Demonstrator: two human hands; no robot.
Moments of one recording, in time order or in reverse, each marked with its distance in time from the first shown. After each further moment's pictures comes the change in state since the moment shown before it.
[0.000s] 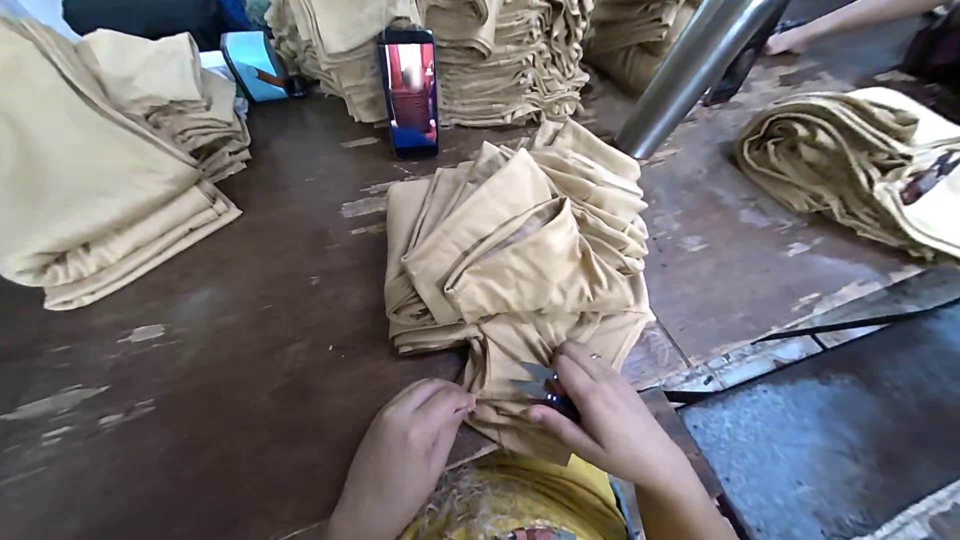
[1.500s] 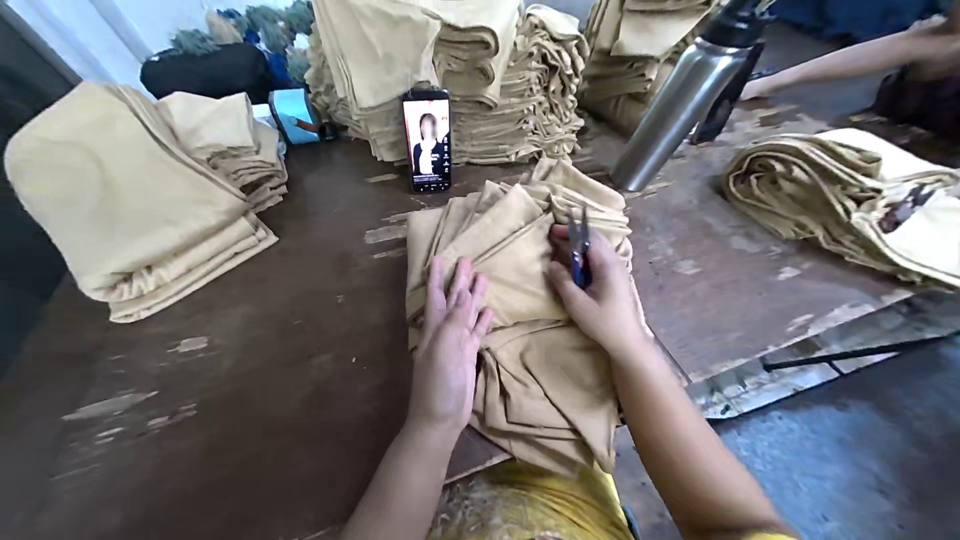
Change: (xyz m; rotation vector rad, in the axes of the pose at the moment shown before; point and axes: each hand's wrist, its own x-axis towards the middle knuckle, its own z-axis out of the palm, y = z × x) left_hand 0.090 0.030 0.007 -1.250 0.290 -0.498; right_hand 0.114 0.042 -0.025 0.206 0.409 0.030
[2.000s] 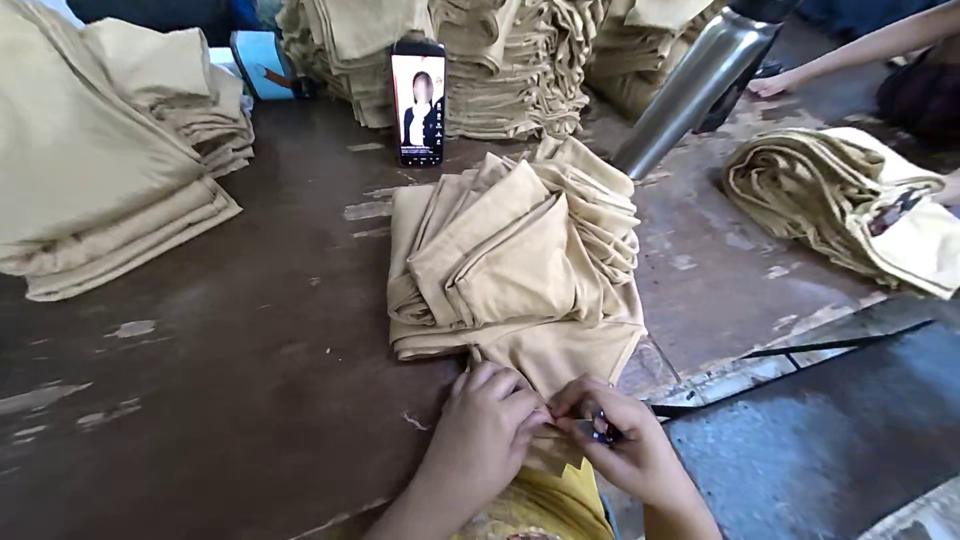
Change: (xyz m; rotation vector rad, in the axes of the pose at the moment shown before) left_hand -0.049 -0.059 -0.021 1.277 -0.465 0.392; right_hand -0.141 -0.018 -0.029 0.295 -0.298 -0.020
